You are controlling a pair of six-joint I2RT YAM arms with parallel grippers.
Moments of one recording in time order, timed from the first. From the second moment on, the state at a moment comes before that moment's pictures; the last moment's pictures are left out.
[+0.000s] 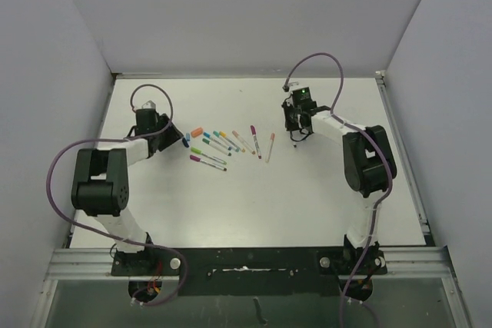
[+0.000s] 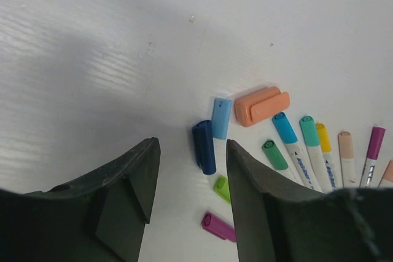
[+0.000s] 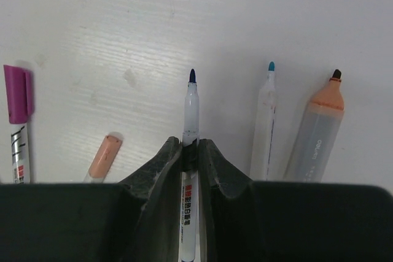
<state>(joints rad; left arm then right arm) -0.03 1.78 0.92 0.11 0.12 -0.61 0.33 1.98 1.36 -0.22 0.04 0.06</state>
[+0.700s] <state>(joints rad) -0.02 1.00 0.65 0.05 0.10 -0.65 0.31 2.12 1.50 -0.25 0.09 0.04</state>
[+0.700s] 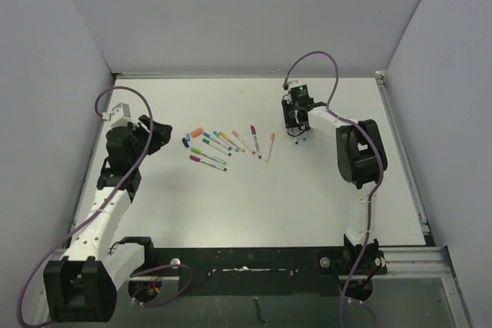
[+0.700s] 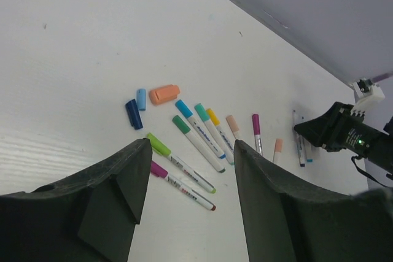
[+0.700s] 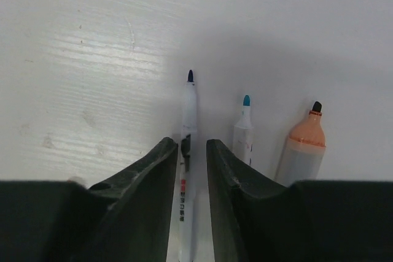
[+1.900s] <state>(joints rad) -0.10 0.83 0.40 0.14 0.21 -0.82 0.56 1.94 1.28 -0.32 0.24 0.30</state>
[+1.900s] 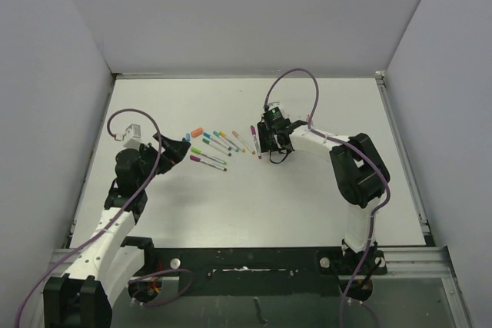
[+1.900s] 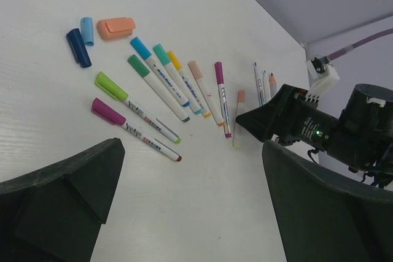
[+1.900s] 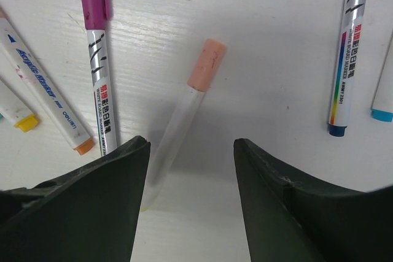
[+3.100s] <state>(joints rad) -0.10 0.86 0.39 0.25 0.24 -0.86 0.55 1.95 1.26 -0.29 0.18 0.34</state>
